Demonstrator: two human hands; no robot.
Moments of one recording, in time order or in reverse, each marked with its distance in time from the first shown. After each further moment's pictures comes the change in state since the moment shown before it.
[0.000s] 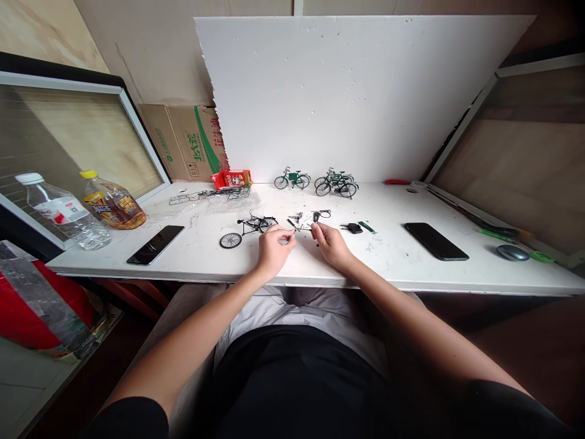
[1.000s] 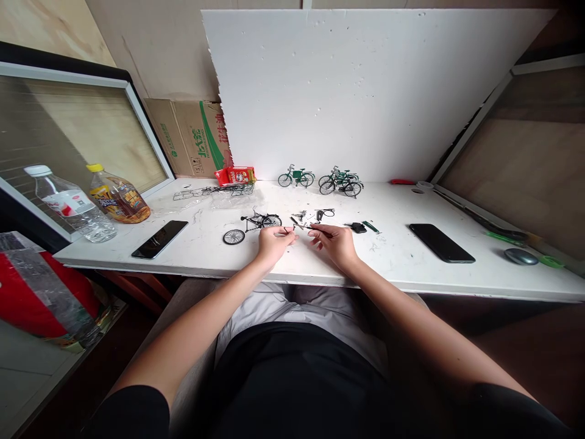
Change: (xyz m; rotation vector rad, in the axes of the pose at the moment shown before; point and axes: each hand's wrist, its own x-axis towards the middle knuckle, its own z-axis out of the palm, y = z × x) left_hand 0.008 0.019 -0.002 -0.363 0.072 -0.592; right_hand -0.007 -0.006 0.003 0.119 0.113 0.071
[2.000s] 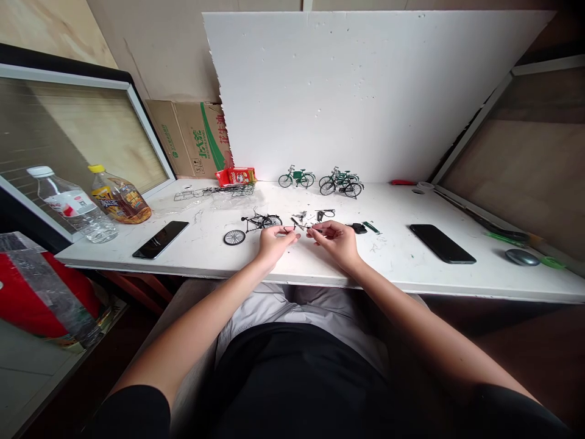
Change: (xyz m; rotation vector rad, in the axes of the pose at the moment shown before) left_hand 0.000 0.002 0.001 -0.091 -0.015 -0.059; right_hand -0.001 -0.010 -0.004 0.214 -0.004 0.019
